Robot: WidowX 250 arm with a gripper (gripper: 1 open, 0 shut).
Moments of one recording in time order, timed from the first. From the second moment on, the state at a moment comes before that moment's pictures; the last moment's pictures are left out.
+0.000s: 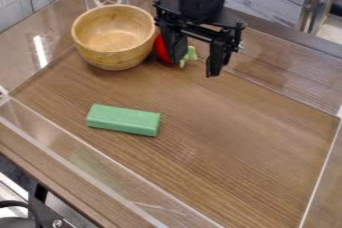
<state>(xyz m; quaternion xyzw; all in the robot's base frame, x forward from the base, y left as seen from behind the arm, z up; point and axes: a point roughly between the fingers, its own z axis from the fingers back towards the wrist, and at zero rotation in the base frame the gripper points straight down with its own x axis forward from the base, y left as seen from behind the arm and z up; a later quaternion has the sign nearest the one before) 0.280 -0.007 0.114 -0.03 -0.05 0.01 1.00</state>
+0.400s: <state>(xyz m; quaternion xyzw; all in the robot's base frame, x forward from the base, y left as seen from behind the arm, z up) 0.279 -0.009 0.111 -0.03 -0.05 0.00 1.00</state>
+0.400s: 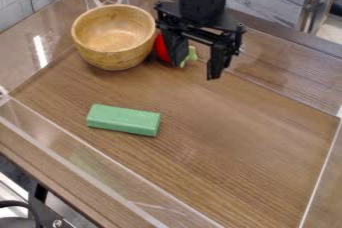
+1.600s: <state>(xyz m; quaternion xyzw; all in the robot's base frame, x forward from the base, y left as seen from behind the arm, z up) 0.285 -0.010 0.114 -0.02 -0.08 0.03 1.00</state>
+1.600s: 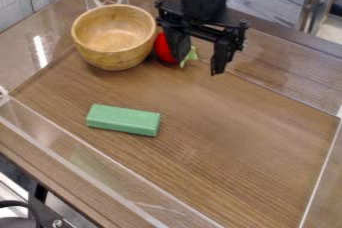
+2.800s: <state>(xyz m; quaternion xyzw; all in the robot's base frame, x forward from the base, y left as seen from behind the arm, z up) 0.311 -0.009 0.079 -0.02 -0.09 0.07 0.99</state>
